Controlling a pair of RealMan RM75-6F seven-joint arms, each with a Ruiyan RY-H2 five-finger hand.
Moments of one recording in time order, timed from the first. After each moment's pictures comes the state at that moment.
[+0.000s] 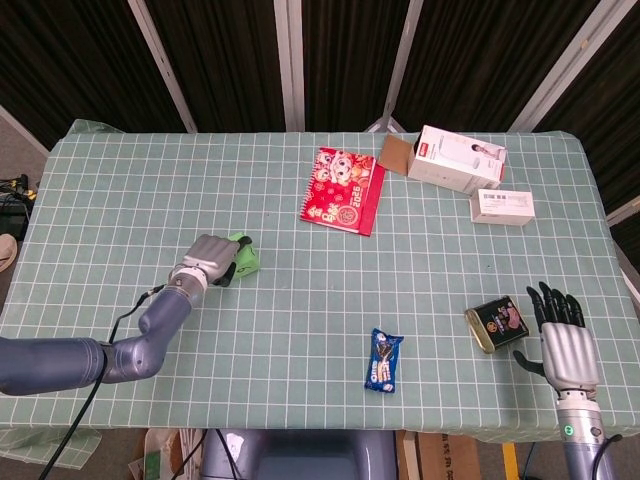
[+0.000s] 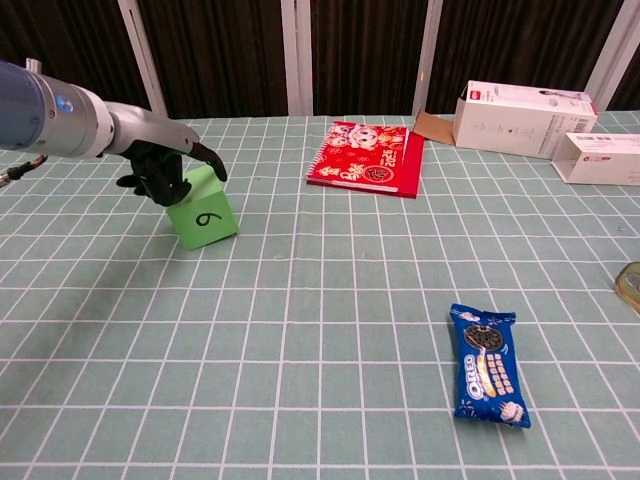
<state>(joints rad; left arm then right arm) -1.29 -1.32 0.05 -1.62 0.23 0.78 0.58 0.13 -1.27 0.10 -1.62 -1.30 1.38 -0.27</state>
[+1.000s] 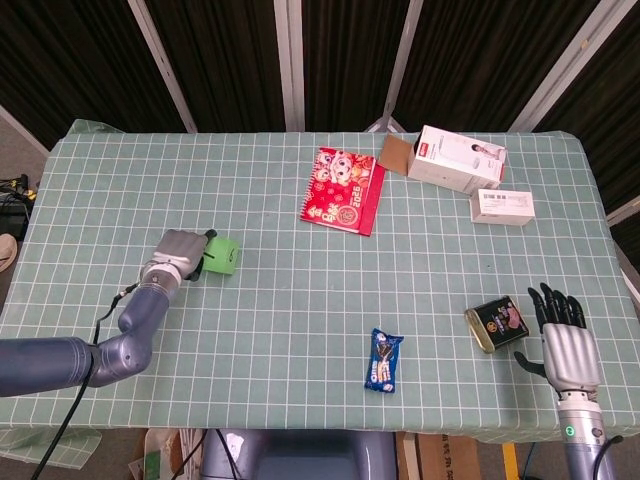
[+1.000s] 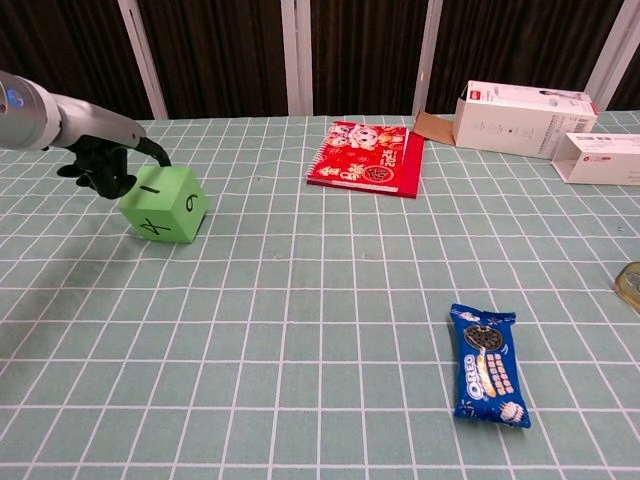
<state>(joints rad) -1.29 -1.28 0.10 -1.63 0.08 0.83 0.70 0.13 -1.27 0.10 -1.62 -1.30 1.38 -0.27</state>
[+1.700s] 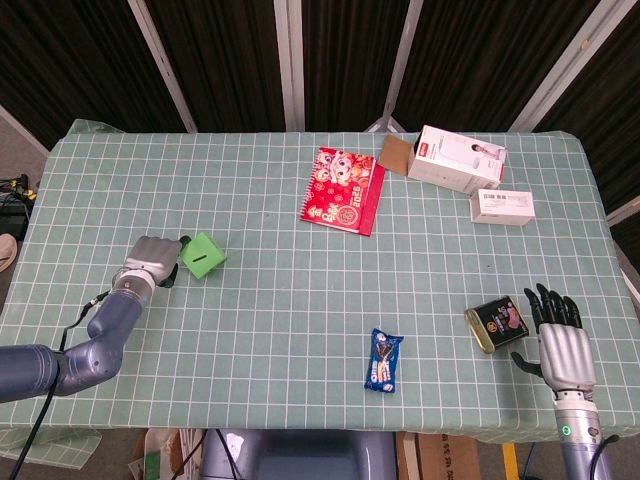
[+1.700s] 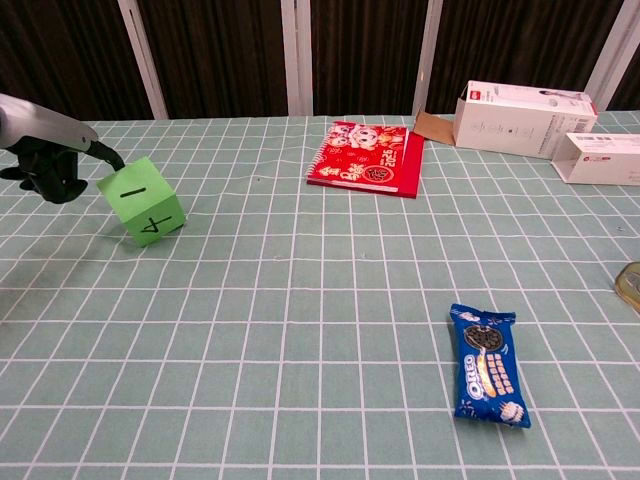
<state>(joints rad) -1.24 -1.17 0.14 -1.71 0.12 0.79 0.70 0.13 -1.28 0.10 -1.62 -1.29 1.37 -0.27</state>
